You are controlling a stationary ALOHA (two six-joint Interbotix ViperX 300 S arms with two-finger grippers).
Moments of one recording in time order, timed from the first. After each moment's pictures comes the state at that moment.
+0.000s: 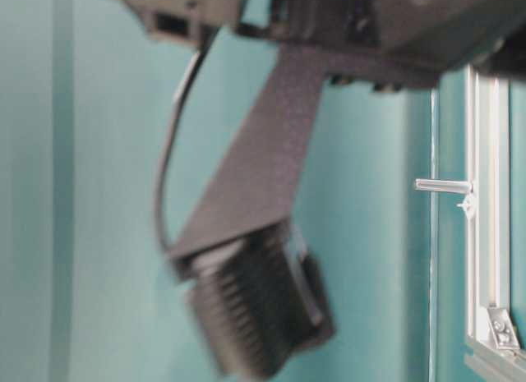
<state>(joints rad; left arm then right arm) 0.13 -1.37 1.39 -0.07 0.24 0.00 0.44 0.30 0.12 -0.16 0.90 0.94</state>
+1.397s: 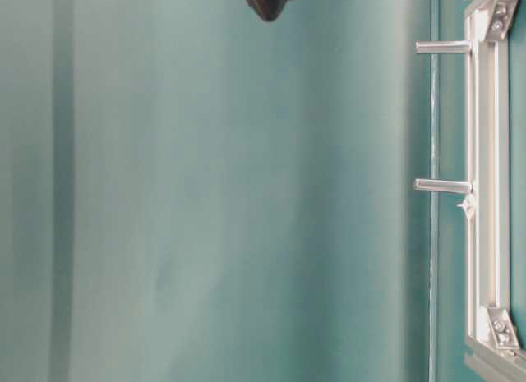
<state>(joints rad) 0.13 -1.37 1.39 -0.07 0.24 0.00 0.48 0.08 0.46 -0.33 0.96 2.03</state>
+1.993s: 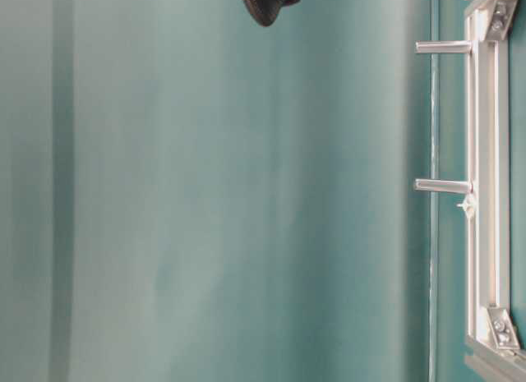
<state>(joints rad) 0.13 -1.37 1.39 -0.07 0.24 0.00 0.40 0.02 0.53 -0.32 0.95 2.04</state>
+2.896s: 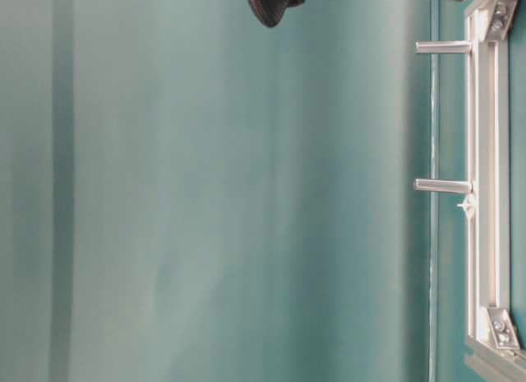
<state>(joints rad) 0.13 -1.37 1.39 -0.07 0.24 0.00 0.39 0.02 0.53 -0.31 0.93 2.04</state>
